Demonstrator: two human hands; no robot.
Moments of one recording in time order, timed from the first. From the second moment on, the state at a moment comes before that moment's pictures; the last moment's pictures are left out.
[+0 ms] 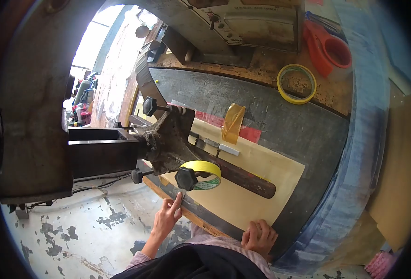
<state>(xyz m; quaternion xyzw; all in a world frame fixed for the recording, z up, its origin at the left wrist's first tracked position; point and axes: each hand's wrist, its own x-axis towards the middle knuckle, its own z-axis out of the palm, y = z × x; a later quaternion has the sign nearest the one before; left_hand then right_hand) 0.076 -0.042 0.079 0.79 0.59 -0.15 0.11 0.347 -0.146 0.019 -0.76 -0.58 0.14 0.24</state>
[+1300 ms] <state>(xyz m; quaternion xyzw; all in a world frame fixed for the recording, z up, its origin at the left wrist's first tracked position) 0.060 -0.054 0.055 0.78 0.61 0.09 0.11 0.338 -0.140 0.020 -0.73 -0.61 0.04 0.29</state>
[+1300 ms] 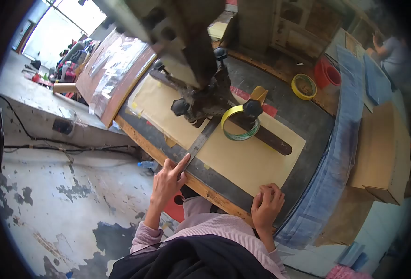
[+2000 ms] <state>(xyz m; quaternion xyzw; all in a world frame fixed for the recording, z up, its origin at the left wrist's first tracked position) 0.051 -0.056 0.036 0.79 0.60 0.12 0.05 0.339 -0.142 0.014 -0.71 -0.64 0.04 0.29</state>
